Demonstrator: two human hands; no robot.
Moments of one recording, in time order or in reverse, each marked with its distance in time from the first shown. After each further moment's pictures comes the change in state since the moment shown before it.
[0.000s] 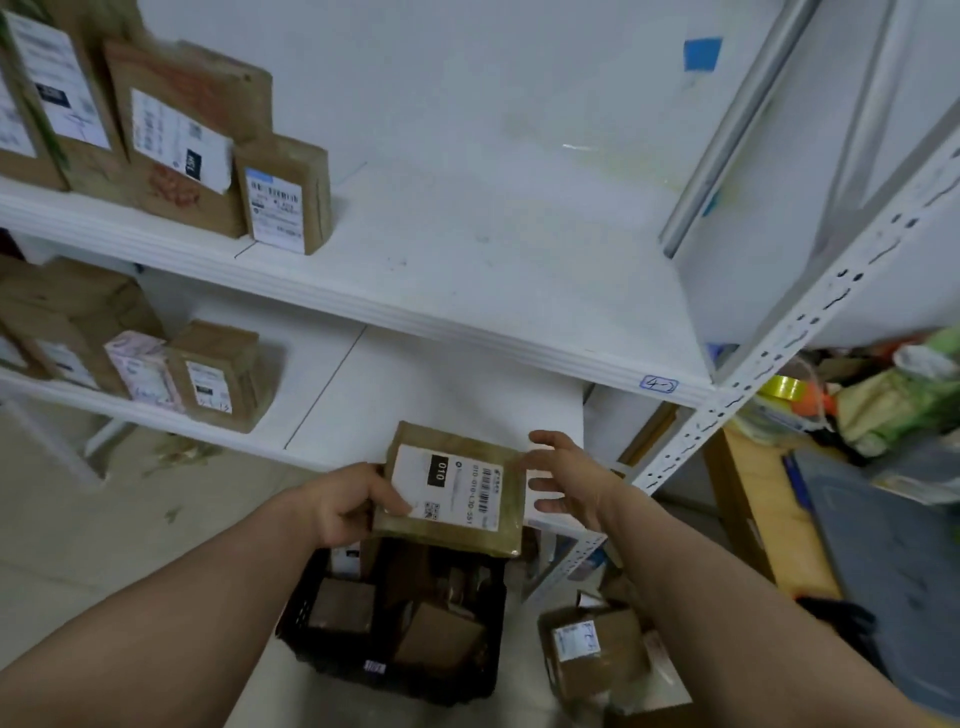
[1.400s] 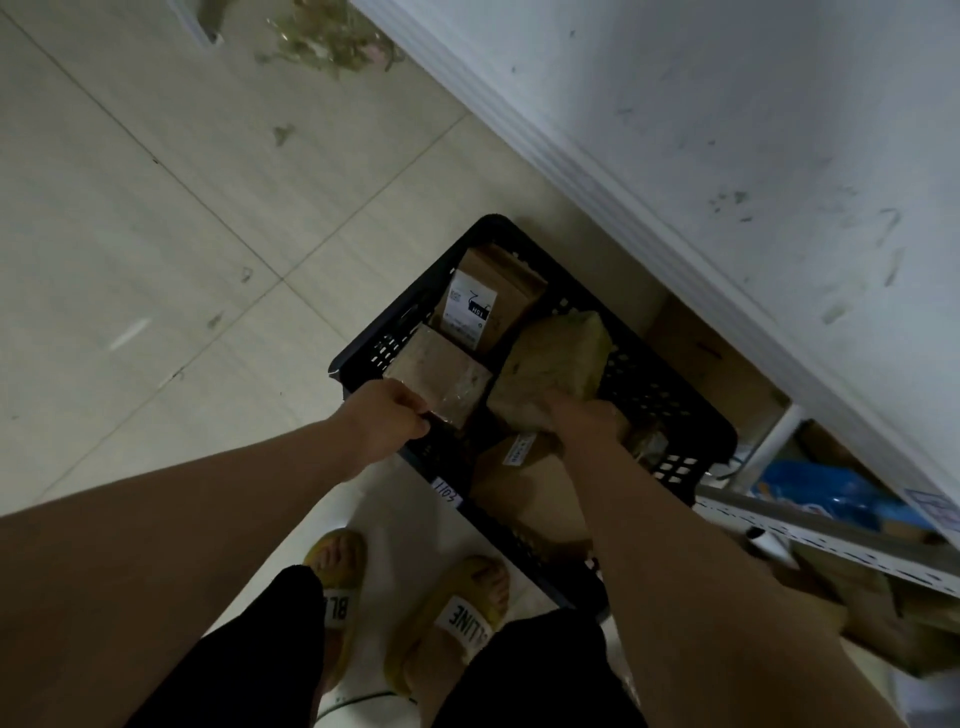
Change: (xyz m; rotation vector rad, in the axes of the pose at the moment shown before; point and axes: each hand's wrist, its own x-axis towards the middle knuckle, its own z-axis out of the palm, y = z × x) left_hand 0.322 -0.339 -0.217 0.199 0.648 -0.346; right_hand 0.428 0.371 0.230 -0.304 0.030 0.578
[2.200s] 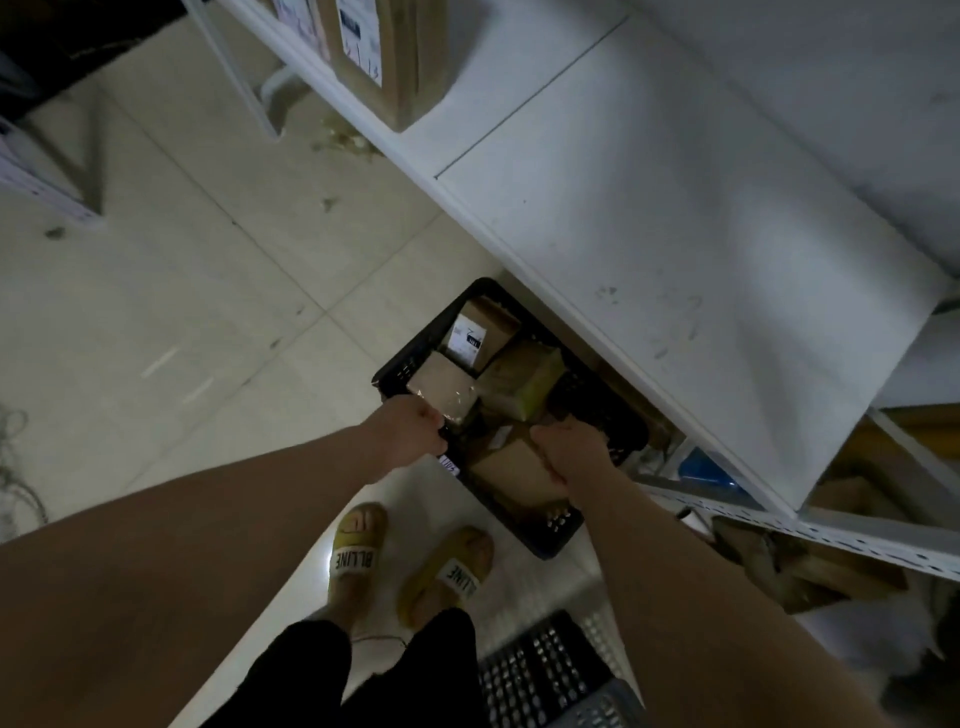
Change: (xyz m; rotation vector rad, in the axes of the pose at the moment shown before) left_hand -0.215 0.077 -0.046 0.173 -0.090 0.114; right_hand -0.233 -0.005 -0.100 -0.449 -0.114 -0.346
